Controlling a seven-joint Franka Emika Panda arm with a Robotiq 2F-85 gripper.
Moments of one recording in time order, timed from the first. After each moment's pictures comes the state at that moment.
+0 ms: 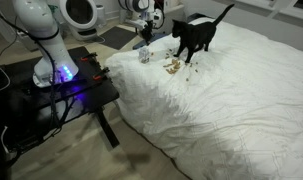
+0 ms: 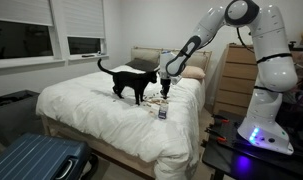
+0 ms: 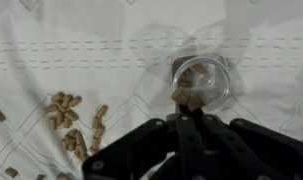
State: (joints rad) arm -0.01 0.39 -0.06 -2.17 -0.17 2.57 0.00
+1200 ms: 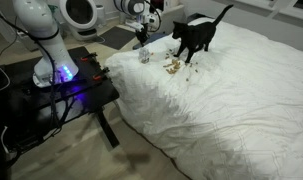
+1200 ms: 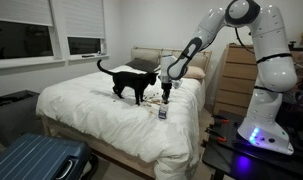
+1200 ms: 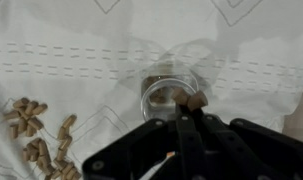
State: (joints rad) arm -0.03 0.39 -0.01 -2.24 -0.13 2.62 -0.10
